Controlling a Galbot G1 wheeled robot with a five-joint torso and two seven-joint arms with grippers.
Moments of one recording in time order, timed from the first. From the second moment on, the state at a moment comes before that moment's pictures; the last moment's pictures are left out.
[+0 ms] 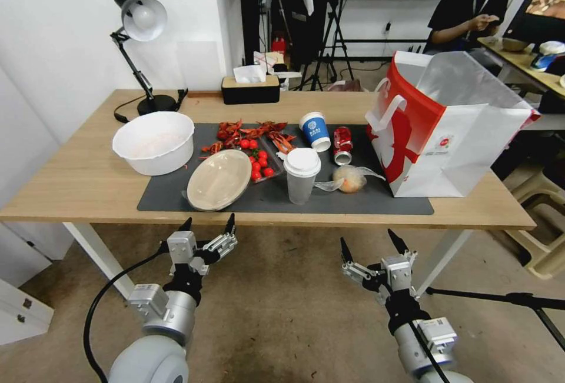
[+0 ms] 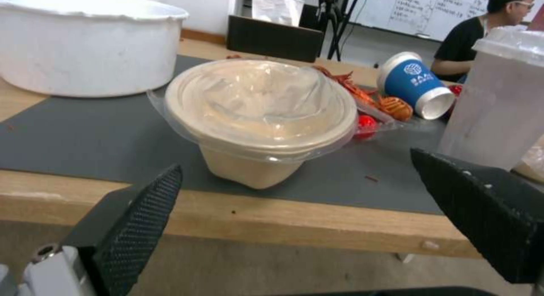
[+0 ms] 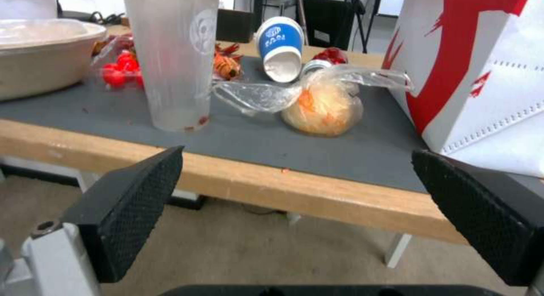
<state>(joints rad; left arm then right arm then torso) 1.68 -1.32 -0.40 -2.26 -0.40 0.10 -0.18 -1.79 1.61 0.52 2.27 -0.14 -0.04 -0.18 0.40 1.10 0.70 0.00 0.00</state>
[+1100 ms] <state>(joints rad) 1.67 -1.30 -0.41 -2.19 -0.39 0.05 -0.17 -1.38 1.53 0.46 2.04 -0.07 -0.08 -0.32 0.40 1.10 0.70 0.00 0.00</state>
